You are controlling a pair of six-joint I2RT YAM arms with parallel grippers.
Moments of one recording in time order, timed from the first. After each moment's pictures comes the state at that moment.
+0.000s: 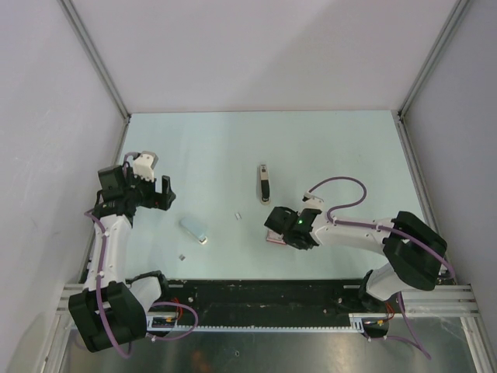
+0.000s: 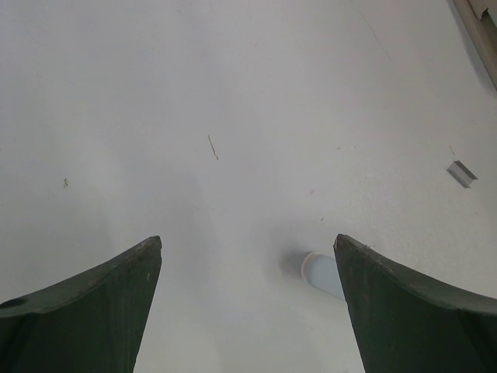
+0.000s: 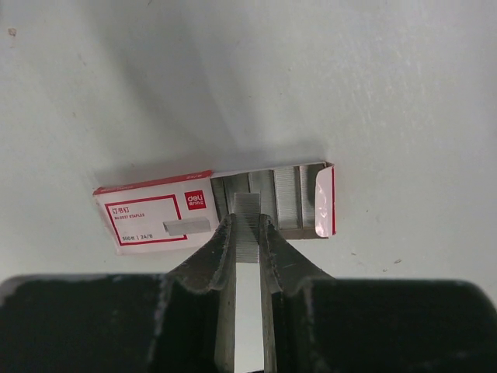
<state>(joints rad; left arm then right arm) 0.28 1.02 0.75 -0.45 0.50 0.34 1.03 1.52 0.87 -0.71 0.51 1.42</state>
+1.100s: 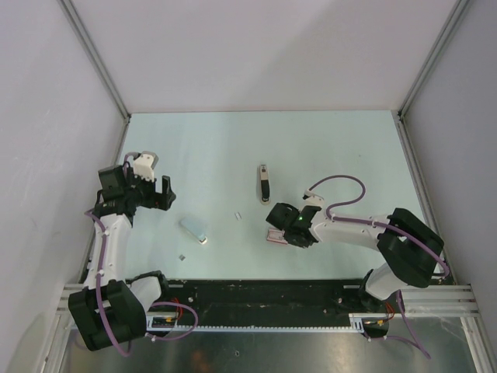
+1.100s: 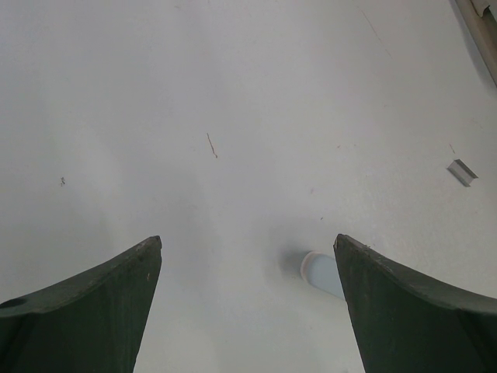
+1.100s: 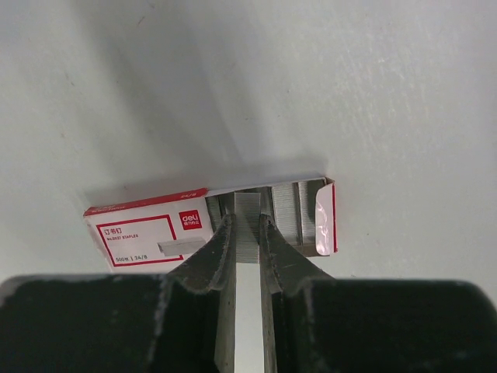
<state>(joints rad) 0.28 1.03 0.75 -0.45 0.50 0.34 0.98 1.54 0.87 -0.67 0.48 1.37</state>
